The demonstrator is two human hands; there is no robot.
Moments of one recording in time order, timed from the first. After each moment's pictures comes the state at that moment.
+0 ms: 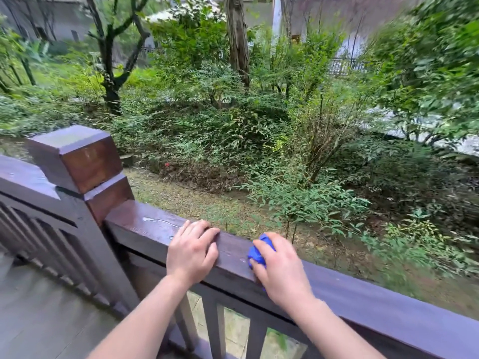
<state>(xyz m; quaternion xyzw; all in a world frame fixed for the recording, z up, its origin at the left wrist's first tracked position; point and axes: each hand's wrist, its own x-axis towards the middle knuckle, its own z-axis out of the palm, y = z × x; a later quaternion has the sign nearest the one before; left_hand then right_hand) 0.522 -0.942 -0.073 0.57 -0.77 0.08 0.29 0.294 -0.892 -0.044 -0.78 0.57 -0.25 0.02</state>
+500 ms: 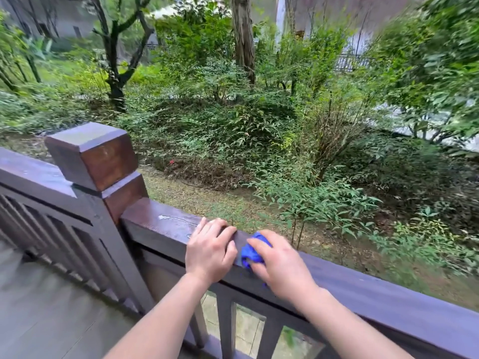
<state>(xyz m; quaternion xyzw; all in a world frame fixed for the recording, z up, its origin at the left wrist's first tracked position) 0.526 -0.947 -0.074 0.56 -0.77 0.06 0.30 0.331 -0.910 -0.045 -0.82 0.53 -0.21 0.03</state>
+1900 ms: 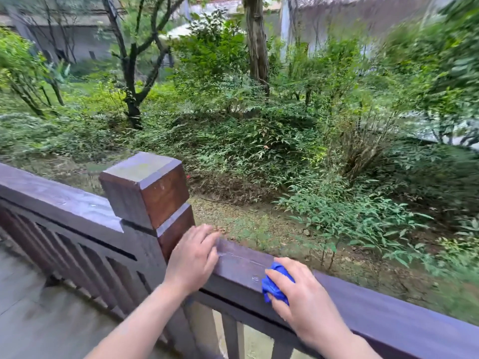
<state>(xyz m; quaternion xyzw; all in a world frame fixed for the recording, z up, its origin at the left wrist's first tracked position) 0.709 -1.010 -0.043 0.55 -0.80 0.06 0.25 0.443 -0.938 -0.051 -0.82 0.53 -0.21 0.01</state>
